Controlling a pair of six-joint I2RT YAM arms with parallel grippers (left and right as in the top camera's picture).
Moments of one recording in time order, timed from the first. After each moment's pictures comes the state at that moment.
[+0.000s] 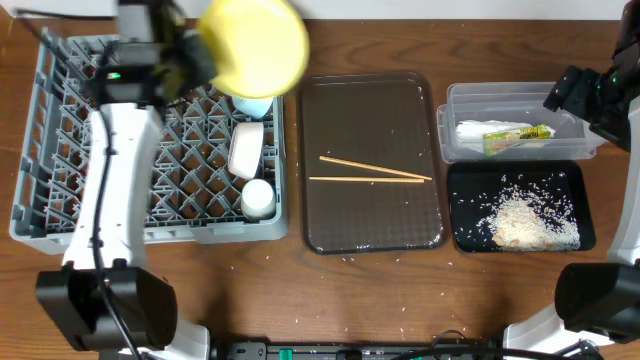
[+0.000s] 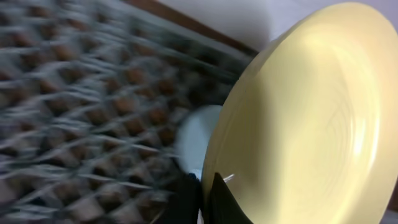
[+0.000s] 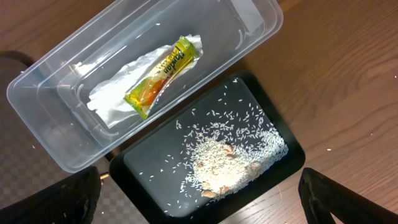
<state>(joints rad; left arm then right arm) 0.07 1.69 1.64 -0.76 0.11 -0.38 -0.22 1.78 1.98 -1.45 0.15 0.39</state>
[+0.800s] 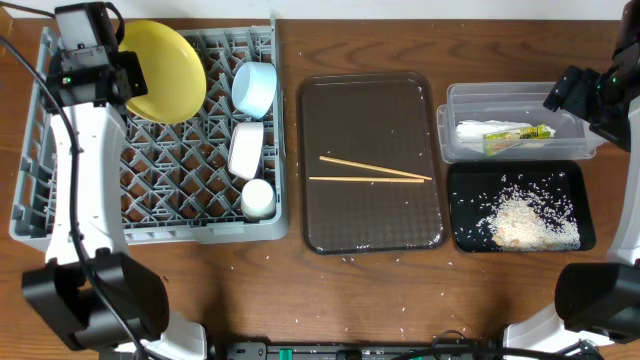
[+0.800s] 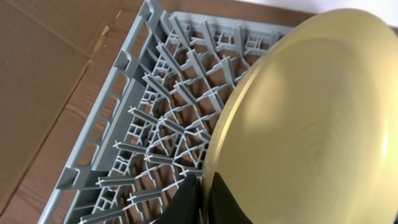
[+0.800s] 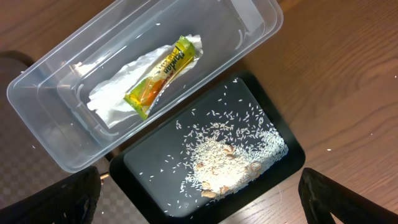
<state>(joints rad) 0.21 1.73 1.64 -0.75 -0.30 -0.01 -0.22 1.78 1.98 -1.45 0.15 0.39</state>
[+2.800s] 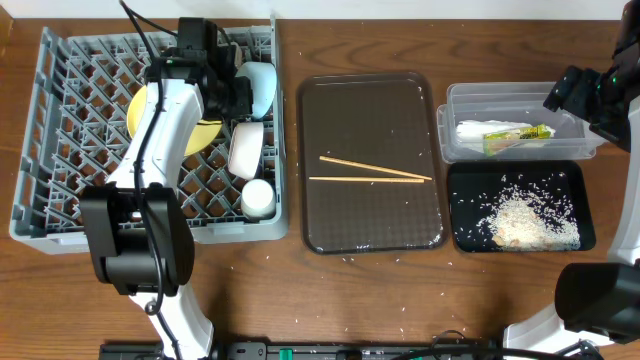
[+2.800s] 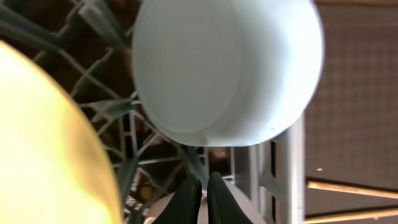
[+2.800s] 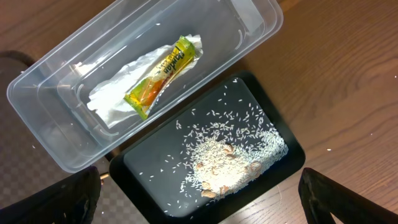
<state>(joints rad) -0.04 1.96 1.64 -0.85 0.19 -0.11 -0.22 1.78 1.98 -1.45 0.15 0.39</state>
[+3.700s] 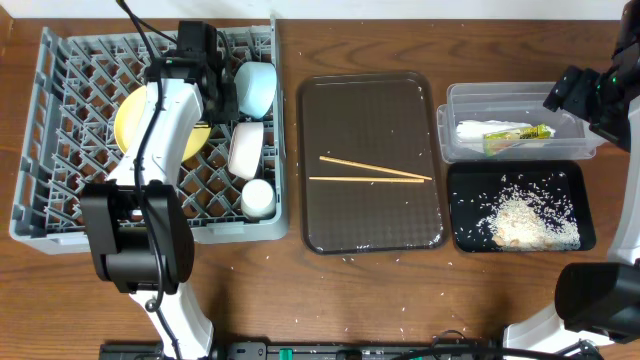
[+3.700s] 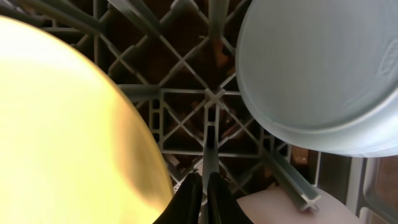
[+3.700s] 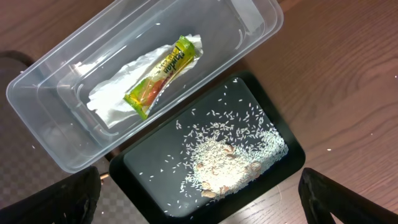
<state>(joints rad) -0.03 1.97 1.64 -0.89 -0.07 -0.11 -0.22 1.78 1.98 -1.45 0.15 0.39</state>
